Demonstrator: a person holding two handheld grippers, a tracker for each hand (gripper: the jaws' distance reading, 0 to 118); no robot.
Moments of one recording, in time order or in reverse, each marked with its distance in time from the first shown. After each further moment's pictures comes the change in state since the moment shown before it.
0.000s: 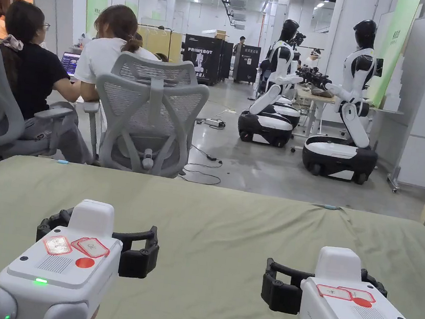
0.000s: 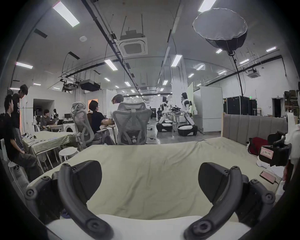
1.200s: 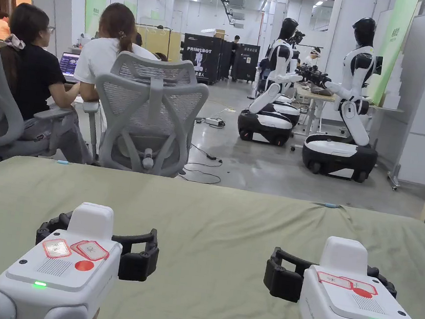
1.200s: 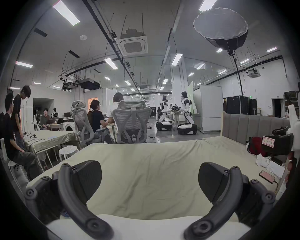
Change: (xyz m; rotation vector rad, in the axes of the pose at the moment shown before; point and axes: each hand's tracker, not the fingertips) left arm 0.002 -0.004 -0.001 -0.013 -0.005 0.005; right arm -0.012 0.014 0.012 -0.003 -0.120 -0.067
